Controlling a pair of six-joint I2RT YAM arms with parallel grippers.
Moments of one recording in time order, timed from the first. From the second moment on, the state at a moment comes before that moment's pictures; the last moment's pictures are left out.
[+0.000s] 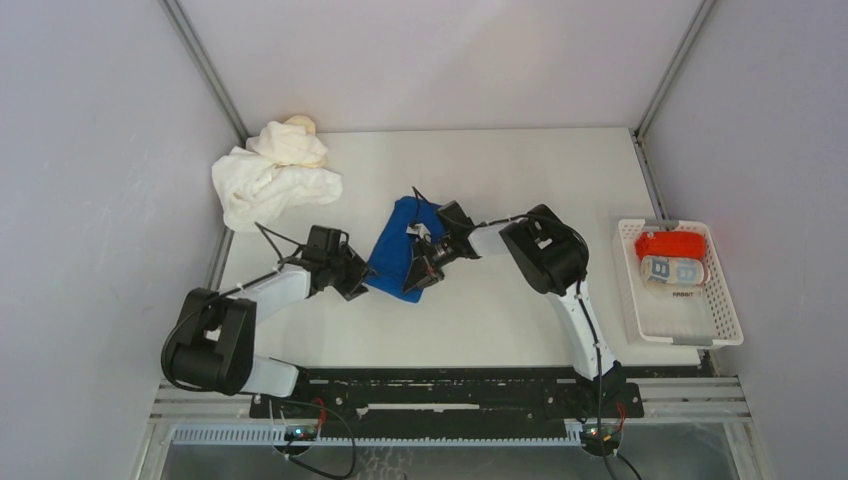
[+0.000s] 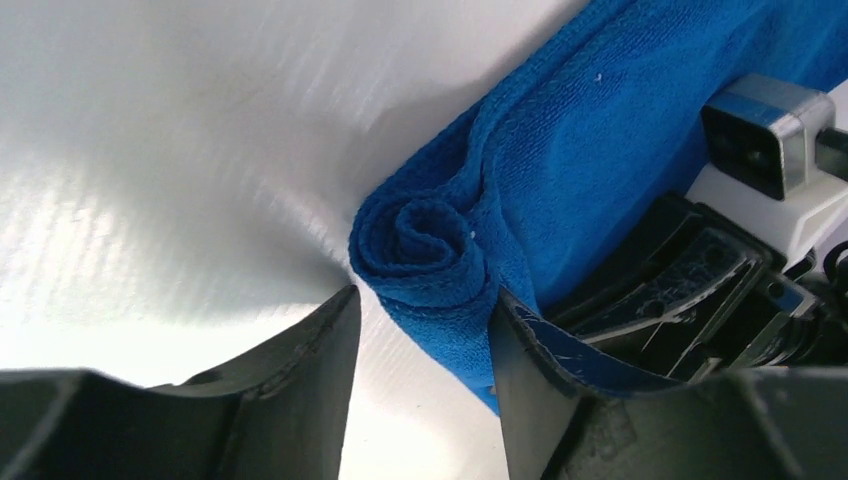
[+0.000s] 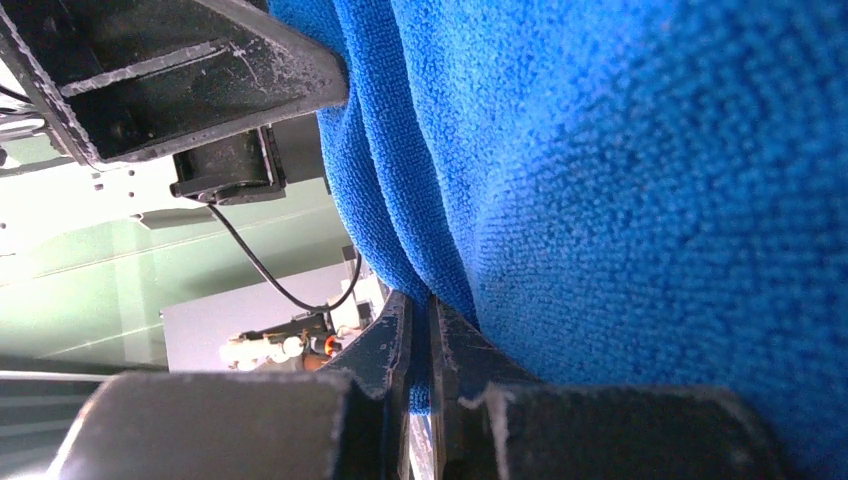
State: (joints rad) left arm -0.27 1.38 0.59 -0.21 0.14 -1.09; right arm 0.62 2.32 1.35 0.03 -1.17 0.73
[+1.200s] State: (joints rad) left arm -0.27 1.59 0.79 -0.34 0.18 -1.00; right arm 1.17 1.88 1.20 -0.22 0.26 -0.16
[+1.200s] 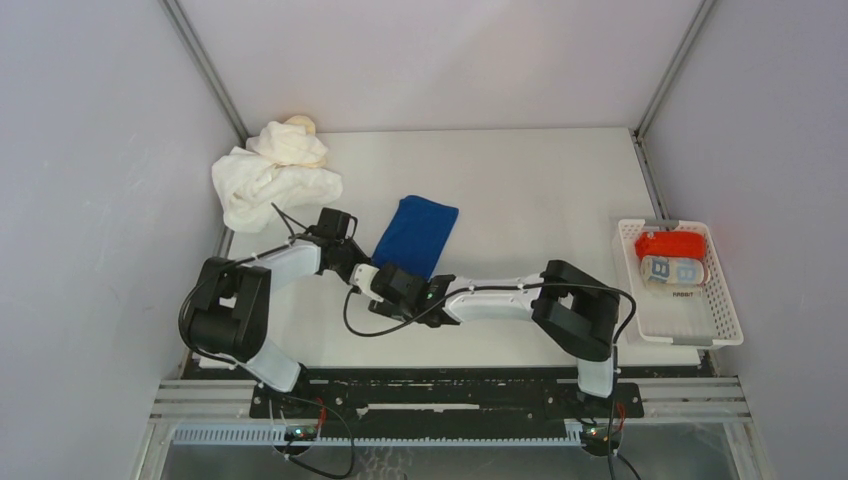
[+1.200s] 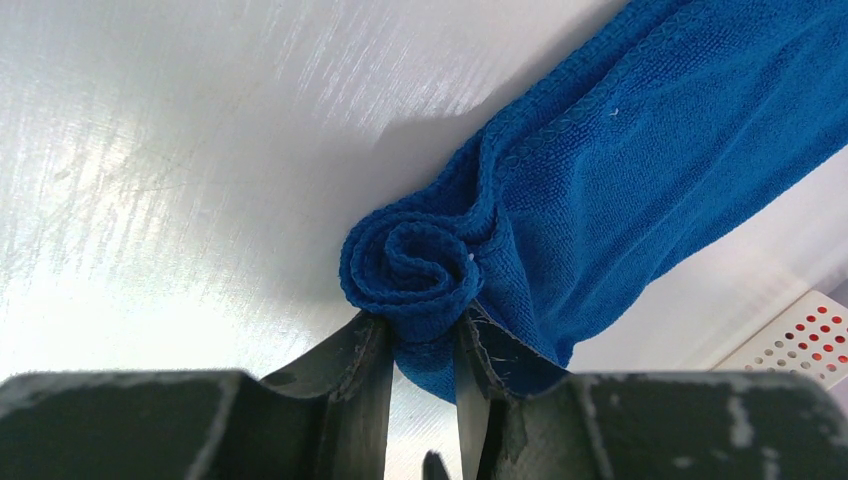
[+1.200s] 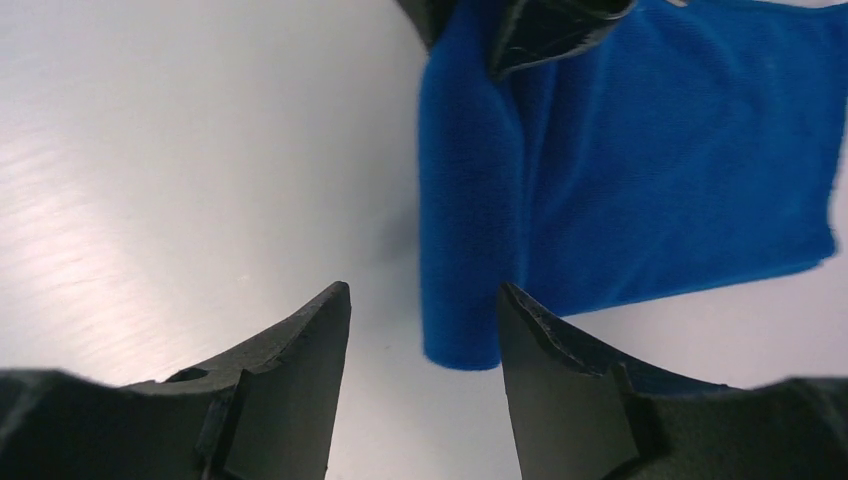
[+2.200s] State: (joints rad) left arm -0.27 1.60 0.80 -0.35 0.19 -0.98; right arm 1.26 2.02 1.20 -0.07 0.62 -0.37
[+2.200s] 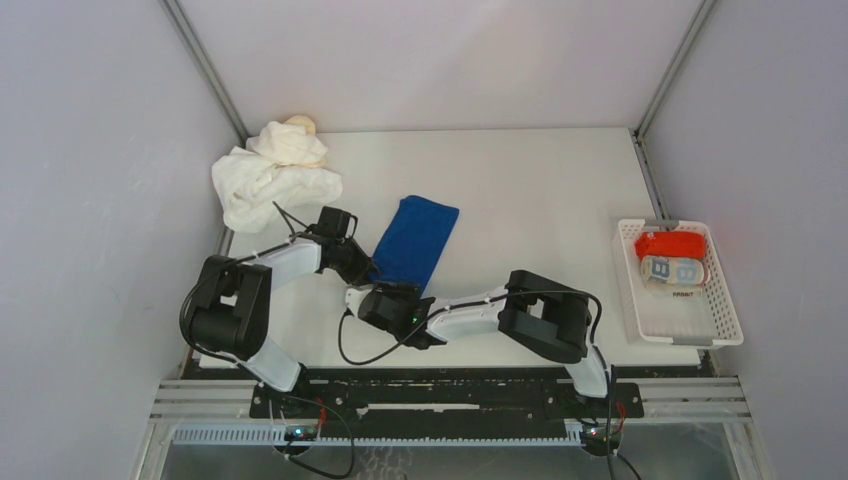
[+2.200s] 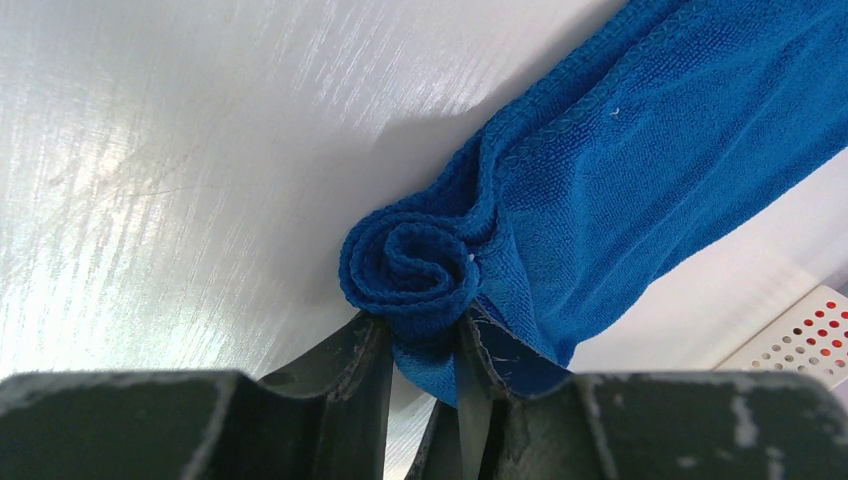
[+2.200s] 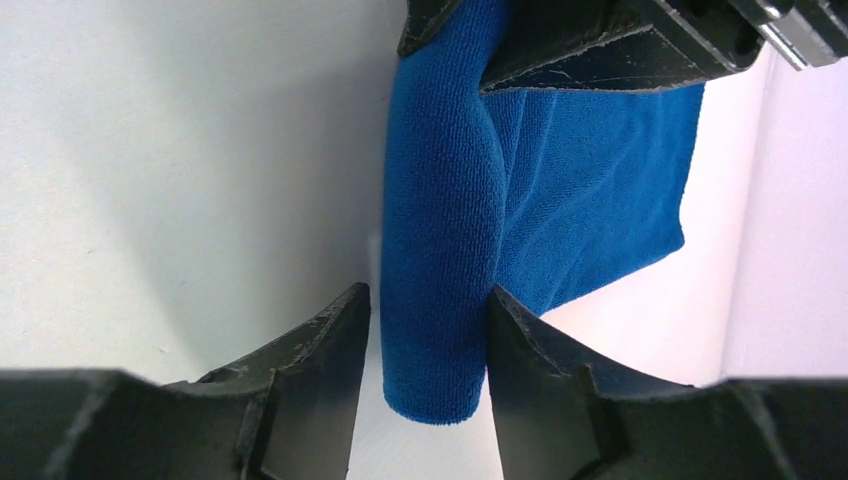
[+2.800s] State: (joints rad) left arm -0.24 1.50 0.80 -0.41 0.17 -0.97; right arm 0.98 1.98 1.28 -0.24 -0.07 -0.18
